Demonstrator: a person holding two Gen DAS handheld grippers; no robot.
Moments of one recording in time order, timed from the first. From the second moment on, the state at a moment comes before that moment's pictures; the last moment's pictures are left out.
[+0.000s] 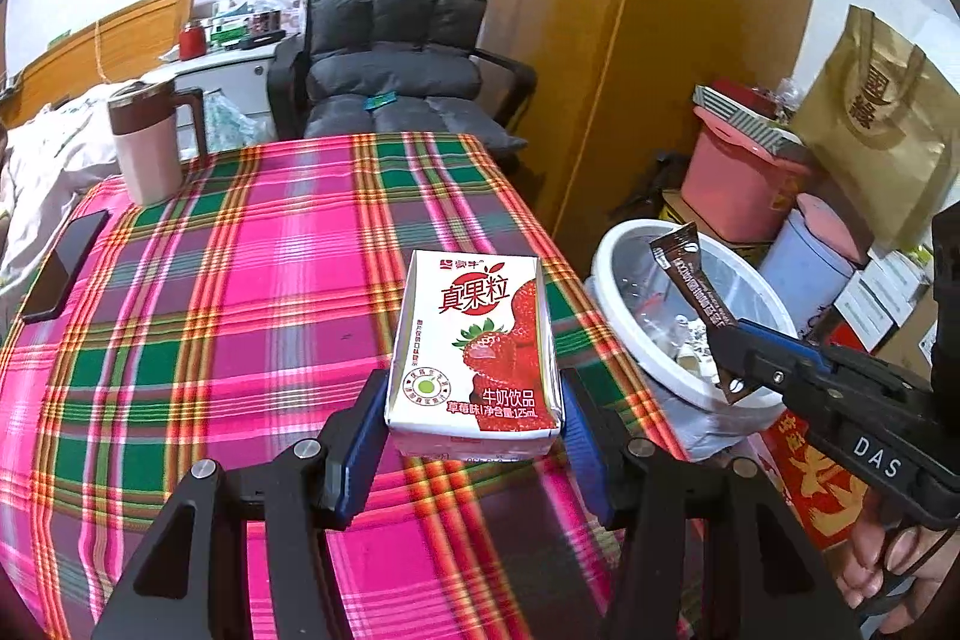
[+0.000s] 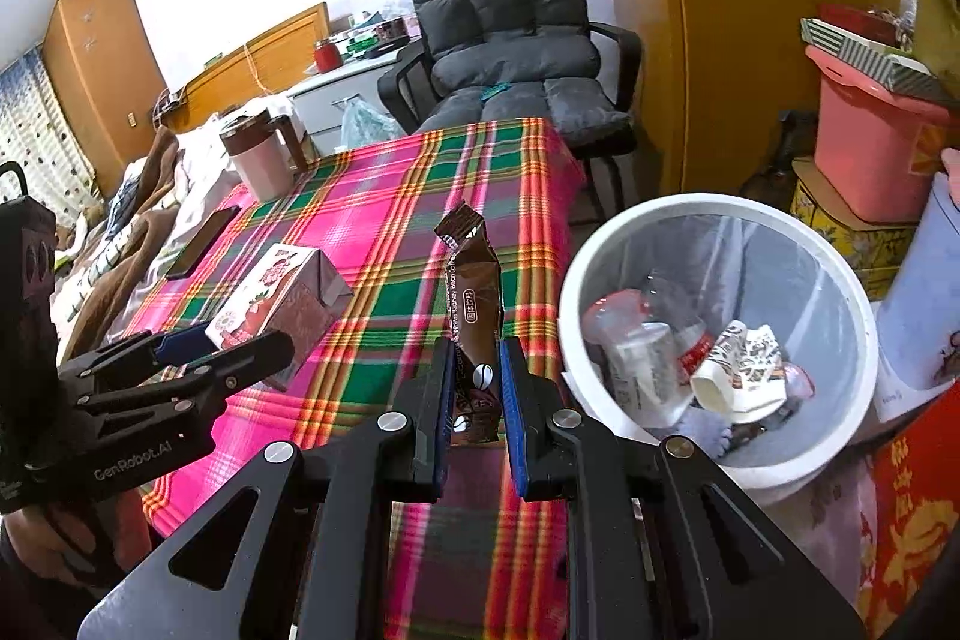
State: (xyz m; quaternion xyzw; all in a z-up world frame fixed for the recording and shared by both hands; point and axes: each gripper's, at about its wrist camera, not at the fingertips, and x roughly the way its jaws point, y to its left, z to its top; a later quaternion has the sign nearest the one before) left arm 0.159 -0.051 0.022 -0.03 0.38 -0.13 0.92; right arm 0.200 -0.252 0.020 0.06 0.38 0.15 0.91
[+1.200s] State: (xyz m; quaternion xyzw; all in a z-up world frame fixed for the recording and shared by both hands) left arm 0.228 -0.208 0.003 0.03 0.40 -0.26 0.88; right arm 0.214 -0.362 -0.005 0.09 0.40 0.03 0.91
